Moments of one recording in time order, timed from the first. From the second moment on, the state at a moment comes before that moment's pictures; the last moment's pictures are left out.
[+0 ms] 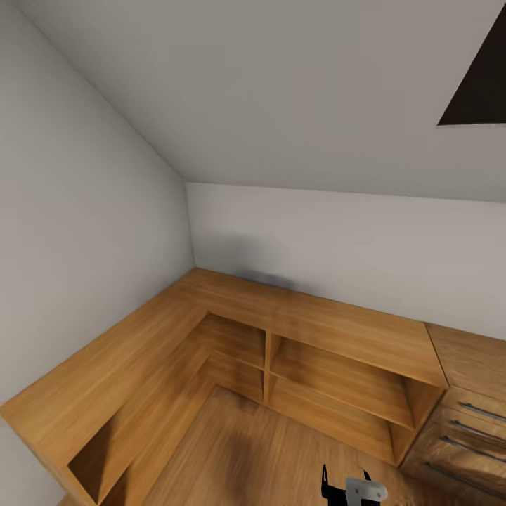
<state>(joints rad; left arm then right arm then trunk) -0.30 0.03 -1.37 -0.17 1.54 -0.51 0.26 -0.35 0.07 0.26 -0.08 -0.10 -0.81 -0.39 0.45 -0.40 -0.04</state>
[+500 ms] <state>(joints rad) -0.30 0.03 -1.37 -0.17 1.54 -0.51 0.26 -0.35 0.08 0.26 -0.08 -0.10 -0.81 -0.39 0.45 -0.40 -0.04</state>
